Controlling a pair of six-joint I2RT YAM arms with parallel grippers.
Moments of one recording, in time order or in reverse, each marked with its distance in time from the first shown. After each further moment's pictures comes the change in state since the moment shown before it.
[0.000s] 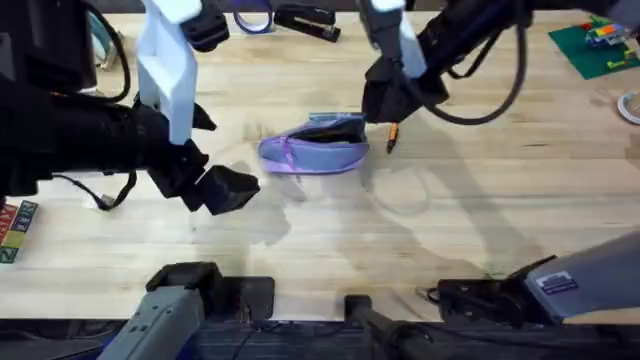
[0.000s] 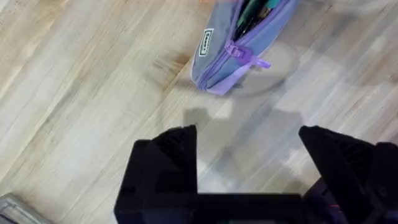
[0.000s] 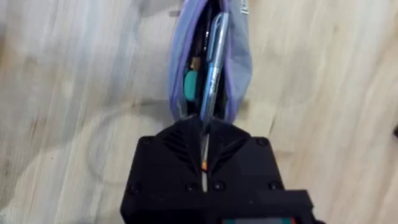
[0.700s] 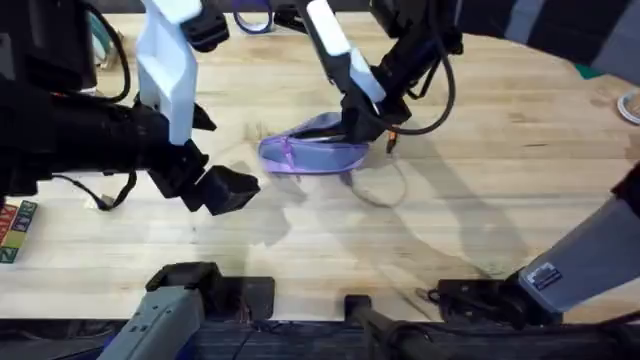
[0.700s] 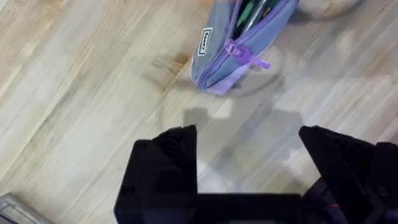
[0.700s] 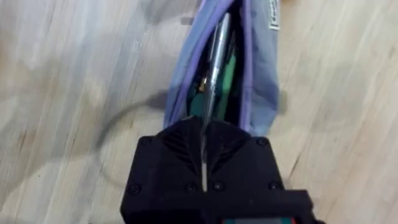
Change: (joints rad) left arm 0.000 0.000 0.000 -0.002 0.000 0.000; right arm 0.077 0.170 -0.010 0.069 -0.001 0.001
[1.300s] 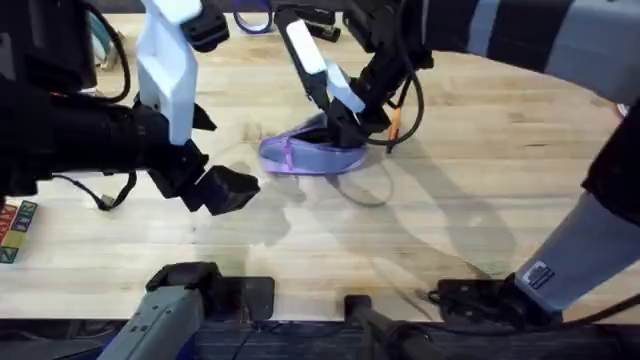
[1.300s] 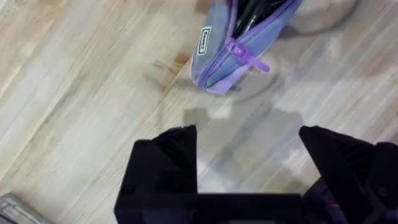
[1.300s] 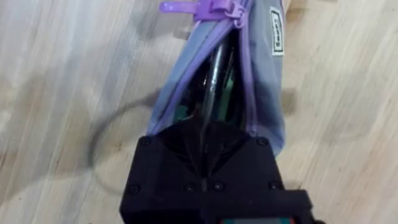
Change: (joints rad) left arm 0.000 0.000 0.000 0.000 0.000 0.000; right arm 0.056 0.071 -0.003 0.082 -0.003 0.038
